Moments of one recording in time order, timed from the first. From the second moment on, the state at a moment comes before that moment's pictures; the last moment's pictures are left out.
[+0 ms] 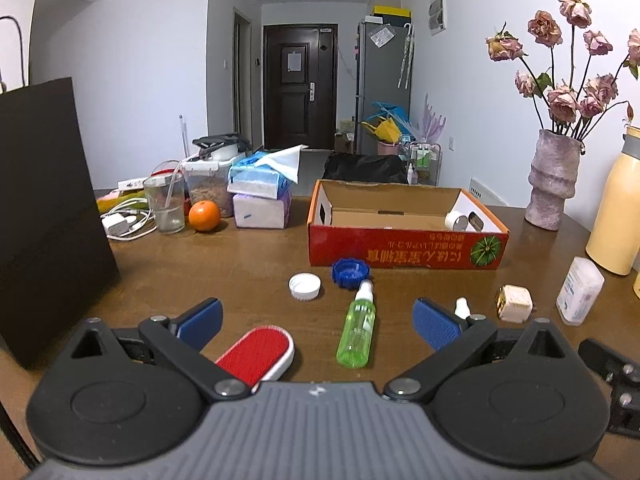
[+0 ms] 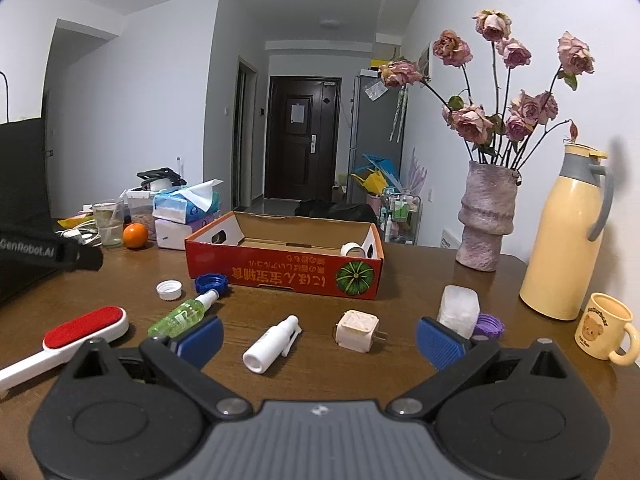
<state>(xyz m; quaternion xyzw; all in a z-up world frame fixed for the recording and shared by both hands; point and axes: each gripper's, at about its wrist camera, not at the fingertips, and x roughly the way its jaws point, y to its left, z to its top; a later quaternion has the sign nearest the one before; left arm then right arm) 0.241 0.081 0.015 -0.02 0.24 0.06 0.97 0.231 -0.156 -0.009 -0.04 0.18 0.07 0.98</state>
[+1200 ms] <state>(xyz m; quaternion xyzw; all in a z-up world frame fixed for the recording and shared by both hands) 0.268 0.134 -0.051 0.00 0.31 0.08 0.95 0.253 -0.147 -0.041 -0.04 0.22 0.08 0.97</state>
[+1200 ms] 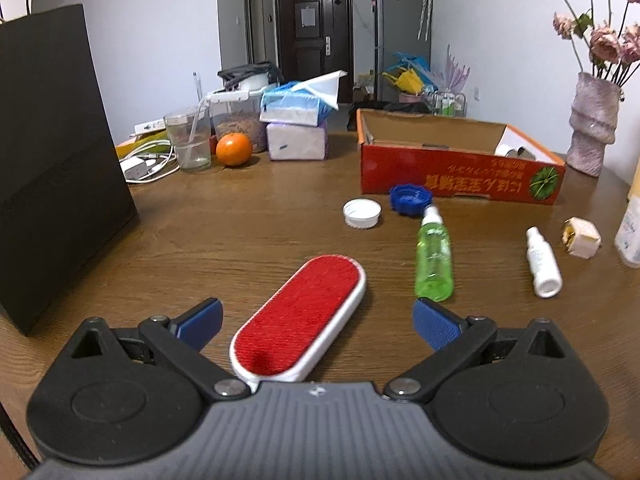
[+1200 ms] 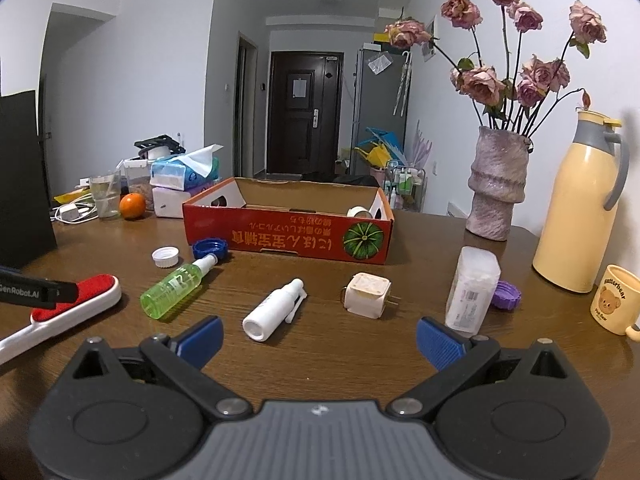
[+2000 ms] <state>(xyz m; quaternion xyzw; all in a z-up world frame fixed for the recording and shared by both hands) 0.291 0.170 -0.088 -0.04 0.36 0.05 0.93 0.291 -0.119 -0.061 -0.07 0.25 0.08 0.96</state>
